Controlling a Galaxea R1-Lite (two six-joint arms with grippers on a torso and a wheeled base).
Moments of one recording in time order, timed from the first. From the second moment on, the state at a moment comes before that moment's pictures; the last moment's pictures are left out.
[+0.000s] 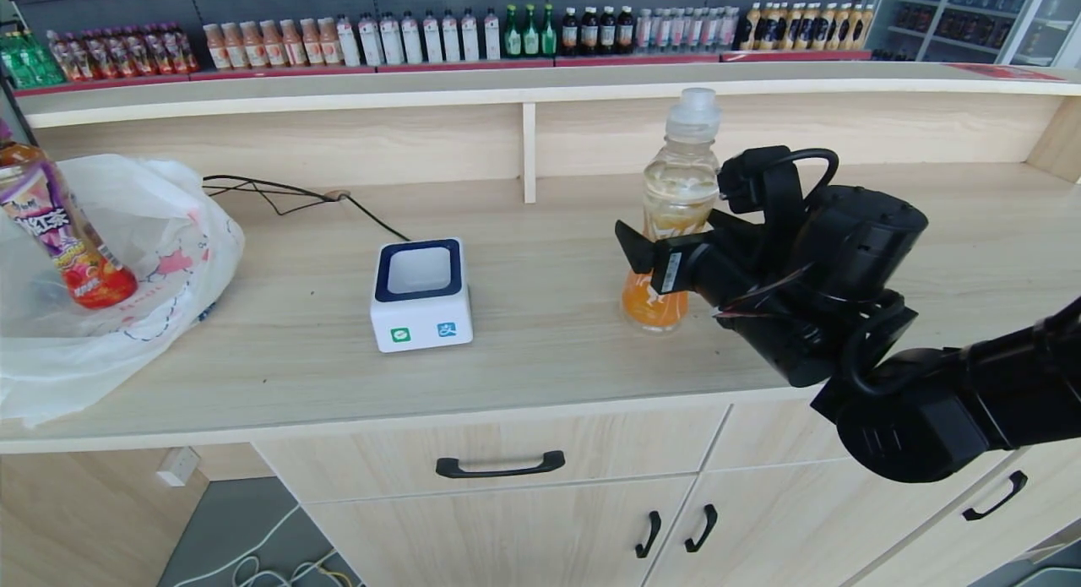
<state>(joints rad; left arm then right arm) 0.00 0.00 0.00 0.00 0.00 -0.01 0.56 1.90 -0.97 -1.10 -0.27 -0.08</state>
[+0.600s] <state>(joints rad) 0.00 0.00 0.00 0.00 0.00 -0.01 0.57 1.89 -0.97 -1.09 -0.27 -0.08</state>
